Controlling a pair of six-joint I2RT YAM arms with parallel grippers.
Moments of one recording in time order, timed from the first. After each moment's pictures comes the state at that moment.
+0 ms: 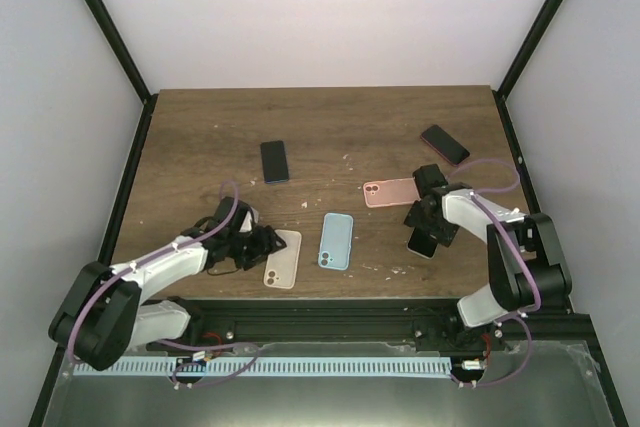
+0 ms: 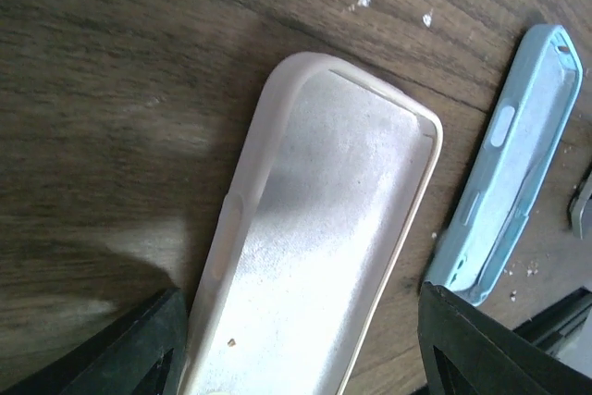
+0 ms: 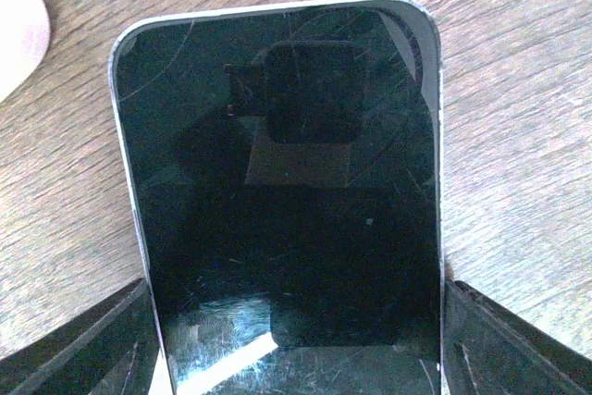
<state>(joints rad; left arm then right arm) -0.49 1.22 0.44 -0.24 0.41 -0.92 0.23 1.50 0.76 -0.64 0.15 0.77</state>
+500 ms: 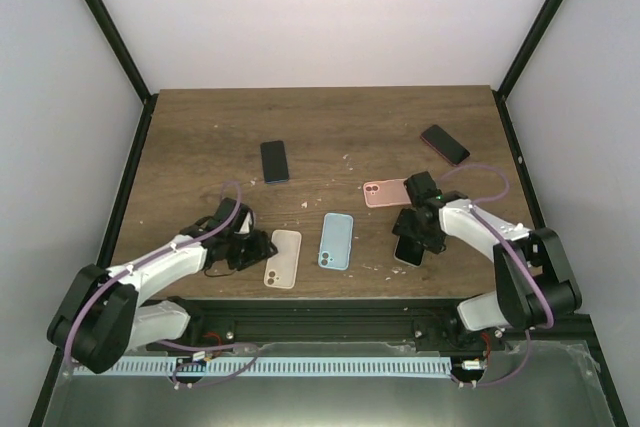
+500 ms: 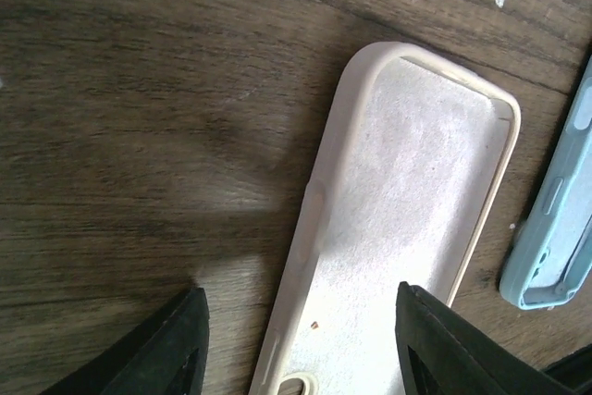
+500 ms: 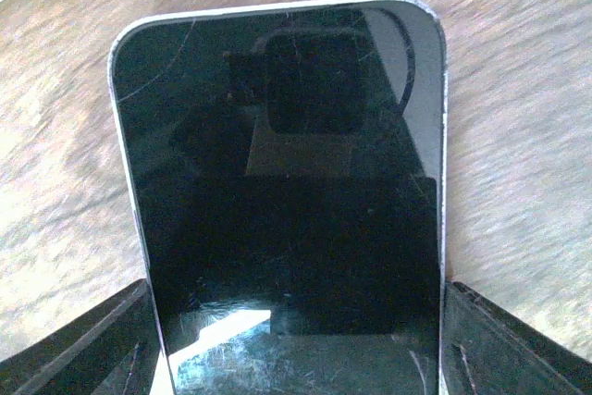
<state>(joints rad) -0.50 1.19 0.46 -0.39 0.32 -0.80 0.32 1.41 0.71 -0.64 0.05 0.76</state>
